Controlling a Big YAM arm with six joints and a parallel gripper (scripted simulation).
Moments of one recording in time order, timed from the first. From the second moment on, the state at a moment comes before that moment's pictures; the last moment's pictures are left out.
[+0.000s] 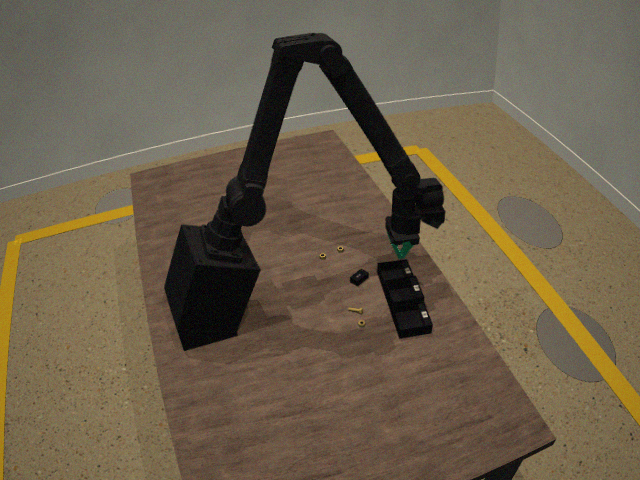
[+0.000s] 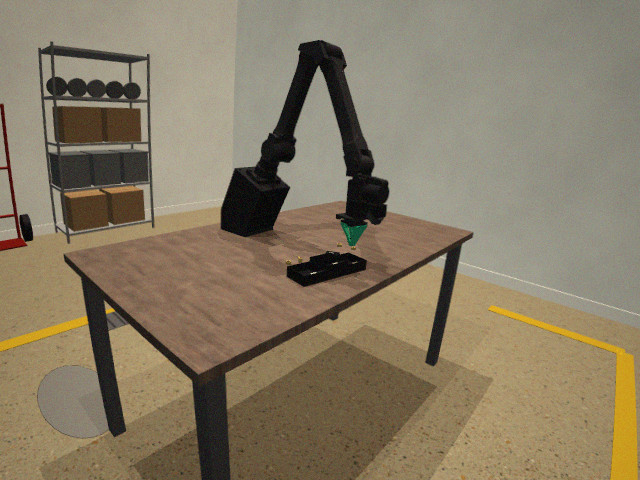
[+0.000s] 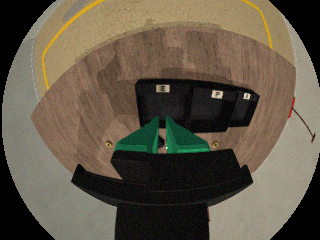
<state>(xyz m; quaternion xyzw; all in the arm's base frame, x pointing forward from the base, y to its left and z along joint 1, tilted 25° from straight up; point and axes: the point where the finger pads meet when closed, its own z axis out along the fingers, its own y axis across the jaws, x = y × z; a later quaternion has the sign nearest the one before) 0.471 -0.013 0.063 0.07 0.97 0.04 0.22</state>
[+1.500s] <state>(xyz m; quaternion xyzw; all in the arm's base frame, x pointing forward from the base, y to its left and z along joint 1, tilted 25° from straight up) 0.410 -0.020 0.181 0.08 0.97 0.04 0.21</state>
